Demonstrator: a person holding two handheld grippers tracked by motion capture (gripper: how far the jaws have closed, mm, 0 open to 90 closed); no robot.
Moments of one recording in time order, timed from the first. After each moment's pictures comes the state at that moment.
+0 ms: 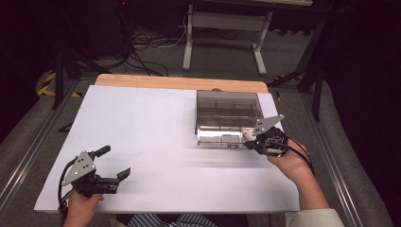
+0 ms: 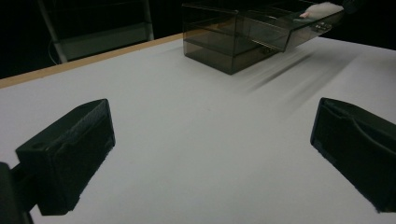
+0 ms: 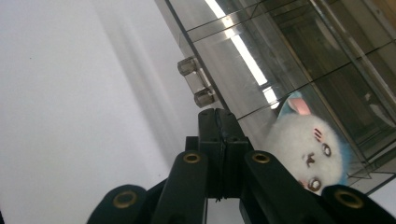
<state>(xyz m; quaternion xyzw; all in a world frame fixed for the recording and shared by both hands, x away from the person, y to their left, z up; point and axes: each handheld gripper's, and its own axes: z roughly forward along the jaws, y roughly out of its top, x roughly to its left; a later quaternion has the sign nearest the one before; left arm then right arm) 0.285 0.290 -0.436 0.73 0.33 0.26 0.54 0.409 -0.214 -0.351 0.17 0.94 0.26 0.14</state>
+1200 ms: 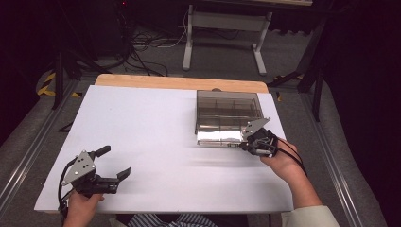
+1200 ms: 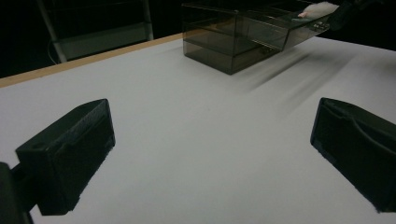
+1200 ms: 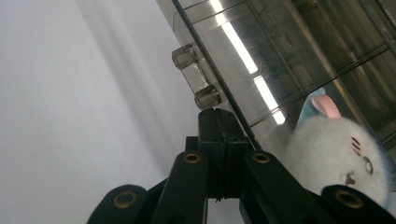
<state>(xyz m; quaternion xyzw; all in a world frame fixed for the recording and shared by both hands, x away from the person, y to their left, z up) 0.286 0.290 -0.436 0.73 0.33 0.26 0.54 0.418 -0.196 -0.373 0.19 0.94 0.23 0.15</state>
